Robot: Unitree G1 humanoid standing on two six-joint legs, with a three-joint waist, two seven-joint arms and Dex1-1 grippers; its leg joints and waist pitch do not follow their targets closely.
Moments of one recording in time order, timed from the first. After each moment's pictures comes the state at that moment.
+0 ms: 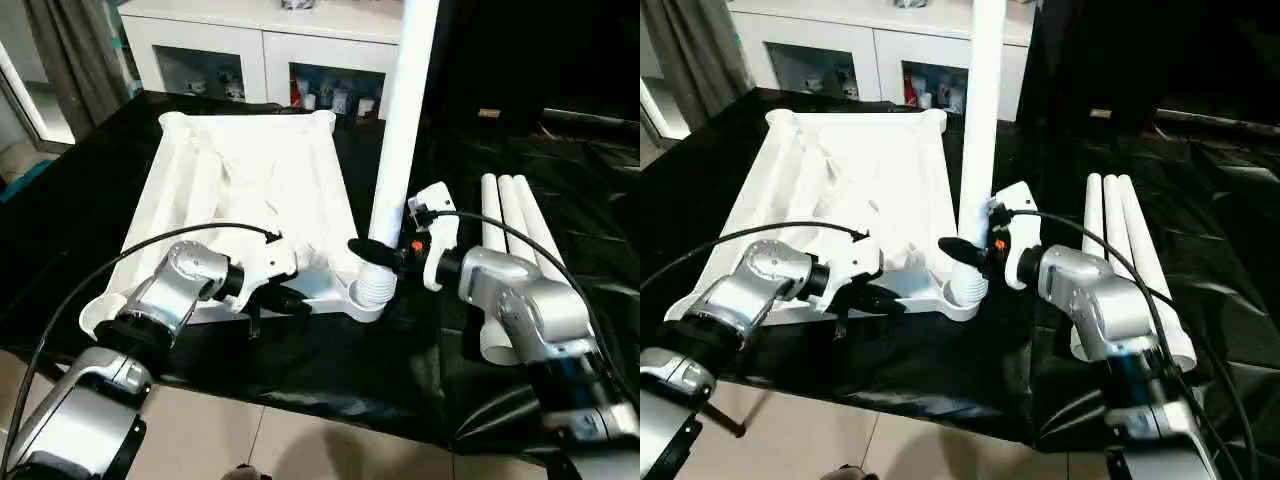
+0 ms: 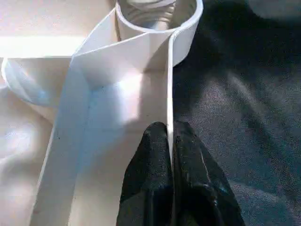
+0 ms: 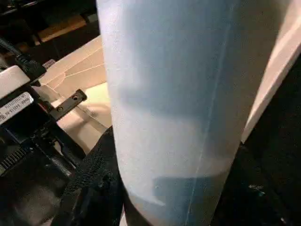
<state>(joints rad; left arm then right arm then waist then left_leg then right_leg) -0.69 0.41 -0.38 0.71 0.02 0.03 -1.22 -0.54 -0.30 0.10 0.20 0.39 0.64 0.70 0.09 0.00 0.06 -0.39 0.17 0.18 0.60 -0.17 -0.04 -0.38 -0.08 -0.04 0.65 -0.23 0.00</state>
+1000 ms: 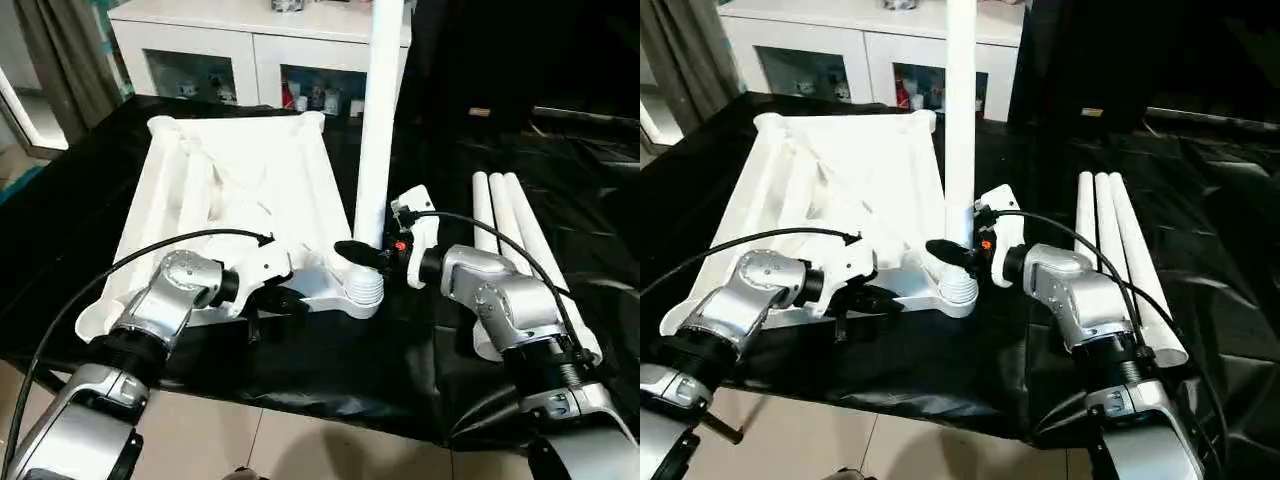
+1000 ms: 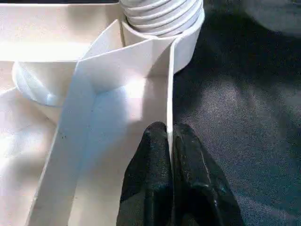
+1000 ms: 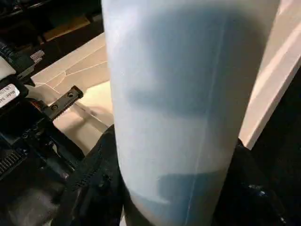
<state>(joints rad) -0.63 0.39 -0.30 0.67 0.03 0.03 -1.18 -0.59 -0.25 0.12 0.37 0.33 0.53 0.74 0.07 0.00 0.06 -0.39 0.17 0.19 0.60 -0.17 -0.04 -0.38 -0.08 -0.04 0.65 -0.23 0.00</state>
